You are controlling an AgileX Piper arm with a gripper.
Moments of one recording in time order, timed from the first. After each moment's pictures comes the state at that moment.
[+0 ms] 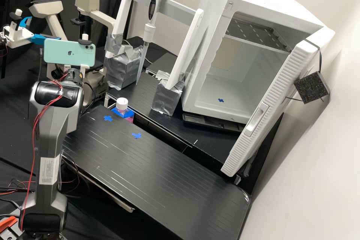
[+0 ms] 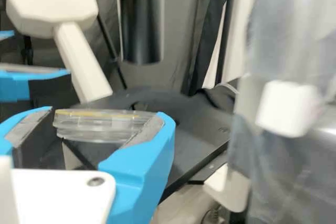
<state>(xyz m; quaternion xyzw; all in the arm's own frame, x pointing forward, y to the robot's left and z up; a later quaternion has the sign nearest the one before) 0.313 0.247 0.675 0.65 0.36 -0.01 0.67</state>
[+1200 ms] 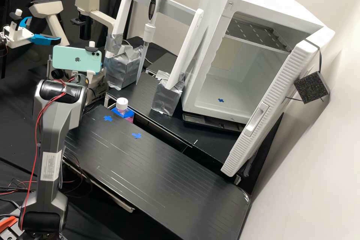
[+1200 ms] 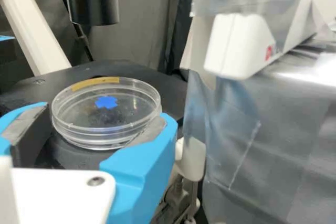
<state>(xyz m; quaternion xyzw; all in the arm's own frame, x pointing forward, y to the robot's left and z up) 0.338 0.229 0.656 0.65 0.32 -0.05 0.69</state>
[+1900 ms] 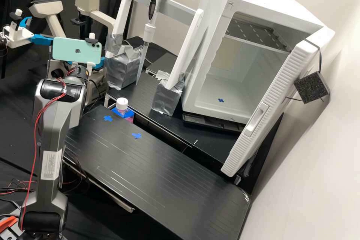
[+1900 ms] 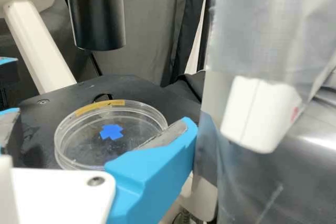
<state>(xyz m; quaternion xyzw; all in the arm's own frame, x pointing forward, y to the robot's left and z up) 0.355 0.253 0.655 0.64 0.33 -0.04 0.69</state>
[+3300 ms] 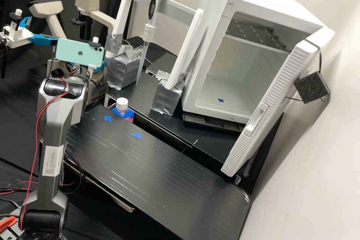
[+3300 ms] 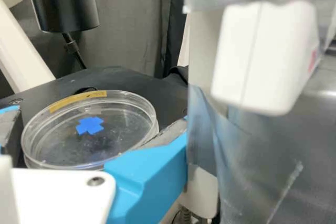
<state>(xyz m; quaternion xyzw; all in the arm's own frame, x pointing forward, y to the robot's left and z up) 0.371 0.246 0.637 0.67 0.32 -0.08 0.67</state>
